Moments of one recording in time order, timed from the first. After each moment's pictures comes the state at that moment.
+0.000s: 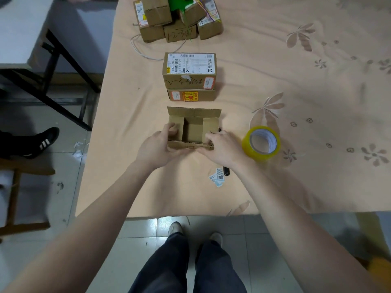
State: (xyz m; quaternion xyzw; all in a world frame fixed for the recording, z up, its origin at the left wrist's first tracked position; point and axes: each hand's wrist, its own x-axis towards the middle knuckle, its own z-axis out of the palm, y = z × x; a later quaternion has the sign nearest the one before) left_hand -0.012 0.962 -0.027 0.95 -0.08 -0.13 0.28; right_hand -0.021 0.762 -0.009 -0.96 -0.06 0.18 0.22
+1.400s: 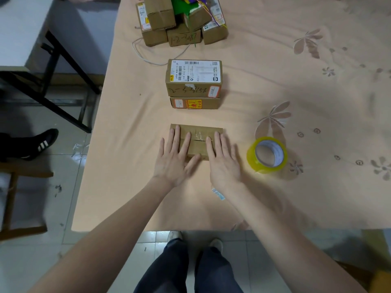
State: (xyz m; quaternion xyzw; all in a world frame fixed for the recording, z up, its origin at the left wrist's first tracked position) left_hand -0.013 0.932 -0.063 0.98 -0.12 -0.12 0.05; right_hand -0.032 0.778 -0.048 -0.99 -0.06 0.14 0.01
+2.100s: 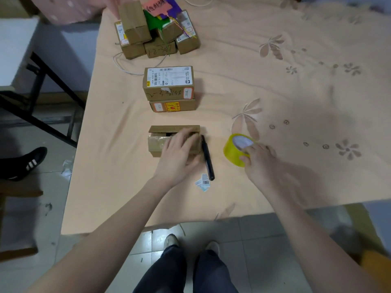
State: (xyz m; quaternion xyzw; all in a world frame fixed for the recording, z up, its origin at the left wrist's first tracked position) left_hand -0.040 0.883 -0.004 0.94 -0.23 0.00 0.27; right_hand -0.078 0.644 -0.032 -0.99 0.07 0.00 0.09
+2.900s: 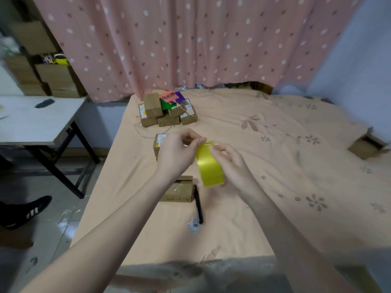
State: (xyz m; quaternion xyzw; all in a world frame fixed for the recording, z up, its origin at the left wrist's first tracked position) left_hand -0.043 0.846 0.193 0.83 -0.10 0.10 0.54; right_hand -0.085 0.701 0.176 -0.76 0.03 -0.01 0.65
